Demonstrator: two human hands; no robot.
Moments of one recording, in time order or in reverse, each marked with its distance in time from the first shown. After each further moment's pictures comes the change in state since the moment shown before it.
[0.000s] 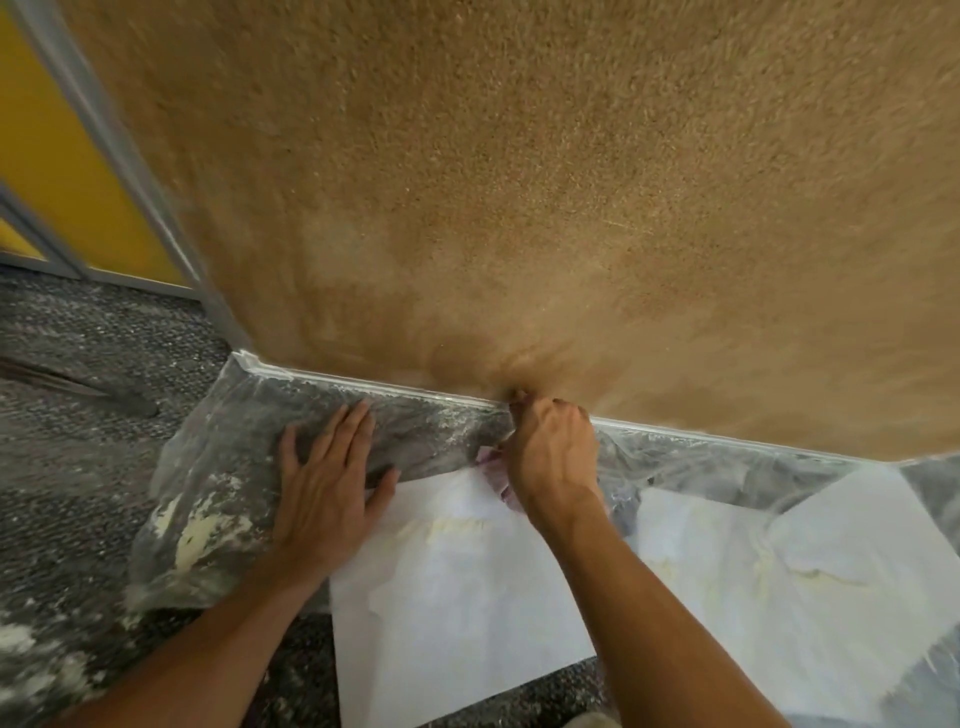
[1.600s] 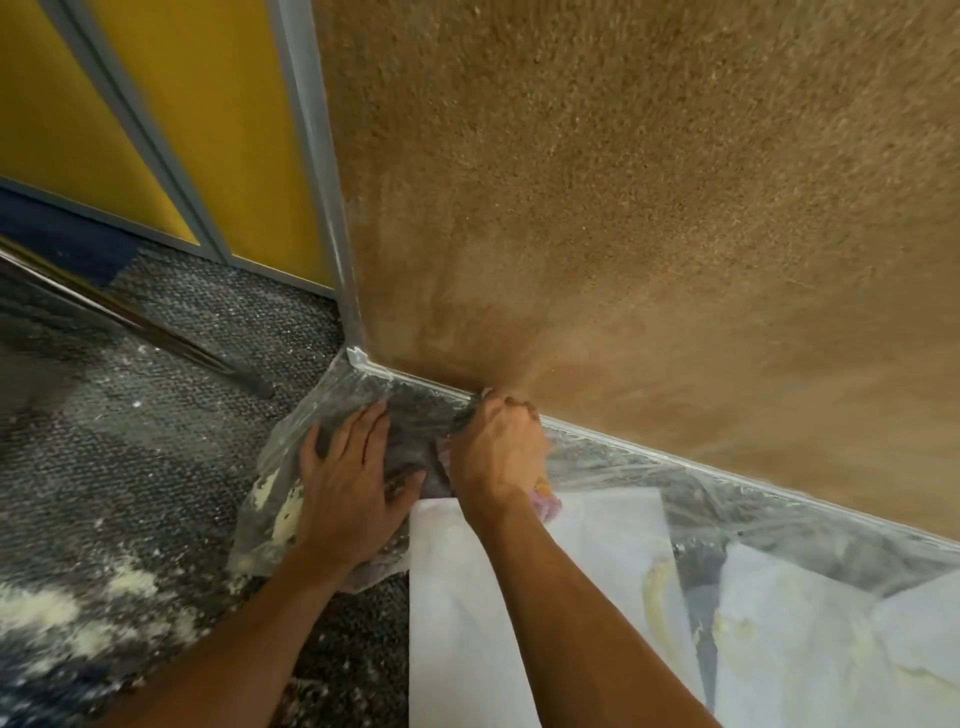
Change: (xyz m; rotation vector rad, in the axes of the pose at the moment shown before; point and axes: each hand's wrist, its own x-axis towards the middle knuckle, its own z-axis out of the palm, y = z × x) left_hand -0.018 -0.057 -0.009 -0.045 0.101 -0.173; right_hand -0.011 -0.131 0.039 0.047 -0.063 -0.157
